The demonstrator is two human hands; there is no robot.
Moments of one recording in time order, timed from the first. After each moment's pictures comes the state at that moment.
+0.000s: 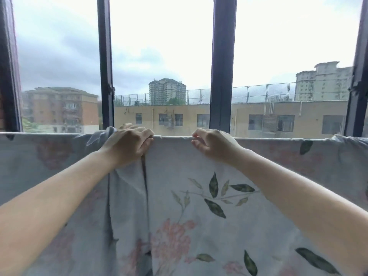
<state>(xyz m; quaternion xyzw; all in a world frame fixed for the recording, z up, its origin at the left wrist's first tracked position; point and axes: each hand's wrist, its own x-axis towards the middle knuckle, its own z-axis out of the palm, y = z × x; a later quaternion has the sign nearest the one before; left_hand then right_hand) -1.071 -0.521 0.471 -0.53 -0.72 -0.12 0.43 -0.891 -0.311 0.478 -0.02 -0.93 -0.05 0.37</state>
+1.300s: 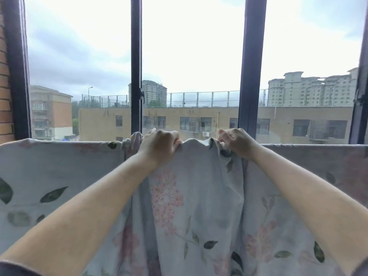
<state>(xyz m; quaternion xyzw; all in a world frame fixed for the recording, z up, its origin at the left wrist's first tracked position) -1.200 -0.676 0.487 -0.52 -0.74 -0.22 0.36 -1.046 -0.473 0.499 -0.15 -0.92 0.08 0.35</state>
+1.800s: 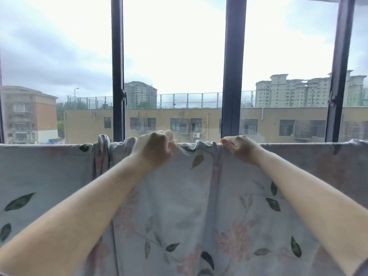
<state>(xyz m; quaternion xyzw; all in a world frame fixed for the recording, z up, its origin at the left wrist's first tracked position) -1.165 -0.638 0.484 -0.51 -0.74 -0.24 0.35 -0.980 -0.419 0.489 -0.23 -0.93 0.01 0.30</state>
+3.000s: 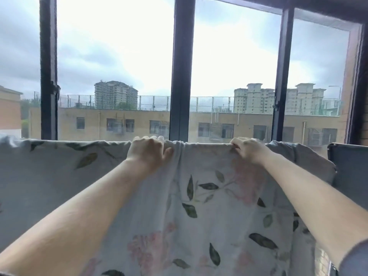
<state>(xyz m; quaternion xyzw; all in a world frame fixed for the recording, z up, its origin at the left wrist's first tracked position) -1.013 -0.431 0.466 -0.51 -0.74 -0.14 0.41 -0.770 -0.215 0.485 -0.34 -0.90 -0.13 0.23</state>
